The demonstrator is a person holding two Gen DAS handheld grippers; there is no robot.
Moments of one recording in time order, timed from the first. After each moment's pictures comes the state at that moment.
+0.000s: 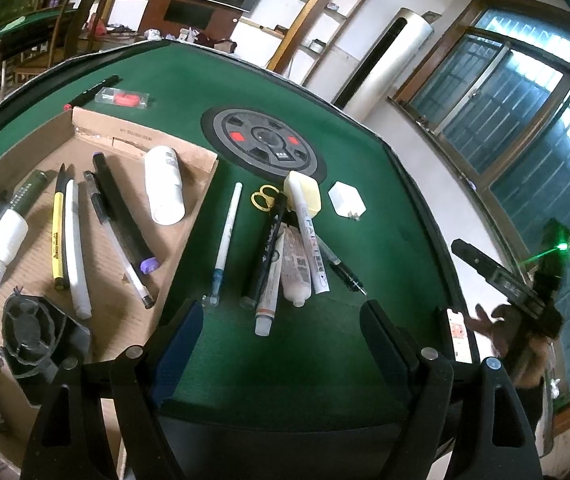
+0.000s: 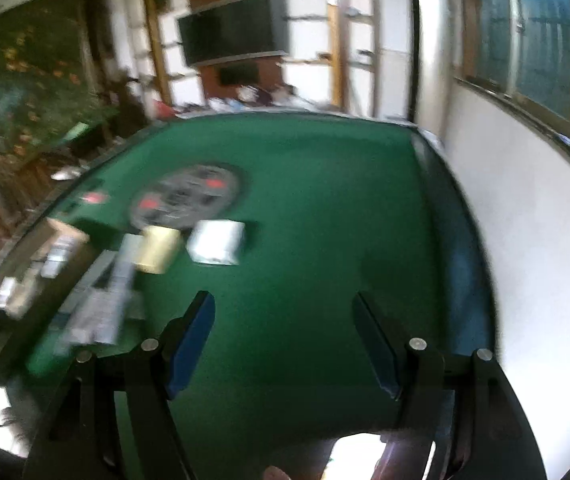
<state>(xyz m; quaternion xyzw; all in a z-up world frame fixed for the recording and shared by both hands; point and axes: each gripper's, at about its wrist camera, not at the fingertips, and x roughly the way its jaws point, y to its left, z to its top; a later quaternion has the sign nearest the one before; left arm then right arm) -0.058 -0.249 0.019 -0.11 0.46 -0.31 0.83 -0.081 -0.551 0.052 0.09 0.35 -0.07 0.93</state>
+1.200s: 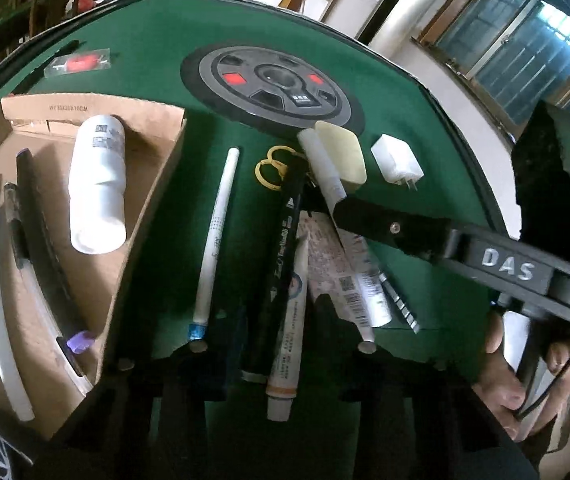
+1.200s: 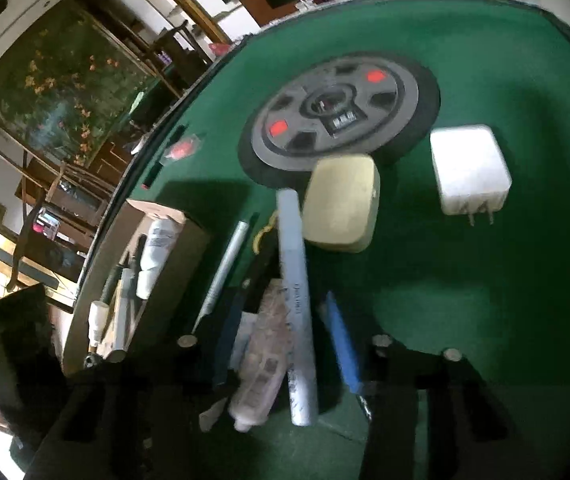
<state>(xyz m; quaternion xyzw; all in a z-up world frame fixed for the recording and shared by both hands) 0.011 -0.319 -0.037 -0.02 0.54 -0.28 0.79 0.055 -0.476 -0.029 0.27 0.47 0.08 0.84</state>
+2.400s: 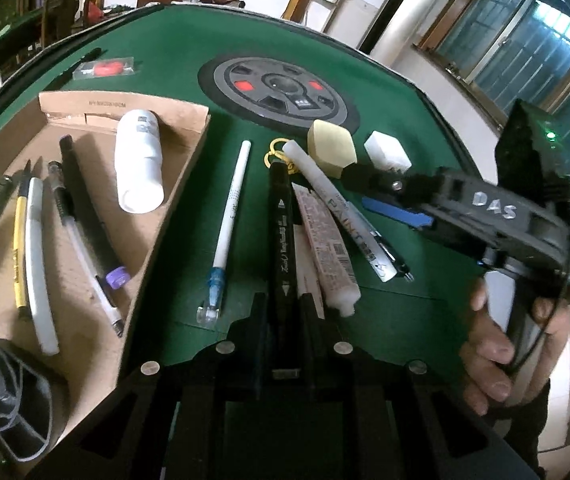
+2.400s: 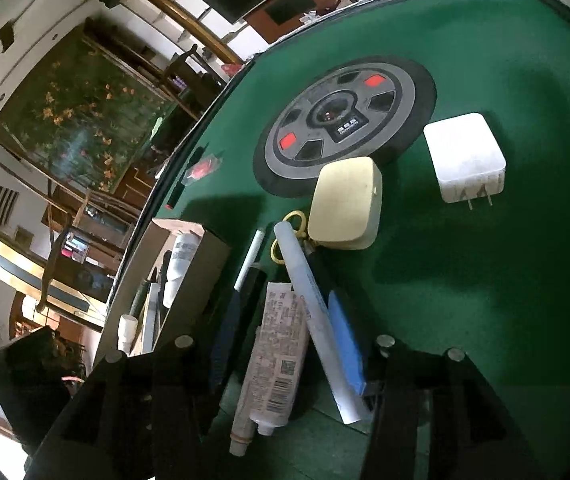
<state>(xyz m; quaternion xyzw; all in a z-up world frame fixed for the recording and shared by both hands) -0.026 -0.298 -0.018 -0.02 0.52 -0.27 0.81 0.045 -0.483 -0.026 0.31 0.43 0.10 0.84</state>
